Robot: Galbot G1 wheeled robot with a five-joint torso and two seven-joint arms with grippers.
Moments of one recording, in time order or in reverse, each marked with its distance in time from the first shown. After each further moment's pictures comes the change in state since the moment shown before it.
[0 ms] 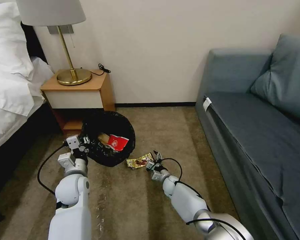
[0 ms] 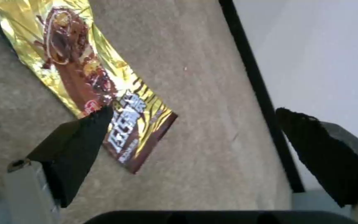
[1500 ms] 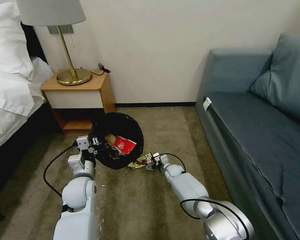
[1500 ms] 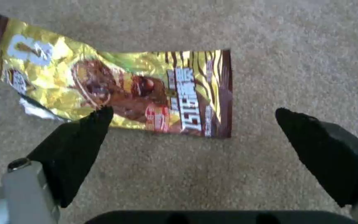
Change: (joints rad) left arm 0.041 -0.001 0.089 -0.056 0.090 -0.009 0.003; right arm 0.097 0.000 0.066 -0.025 0.940 -0.248 -0.446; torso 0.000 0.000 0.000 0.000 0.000
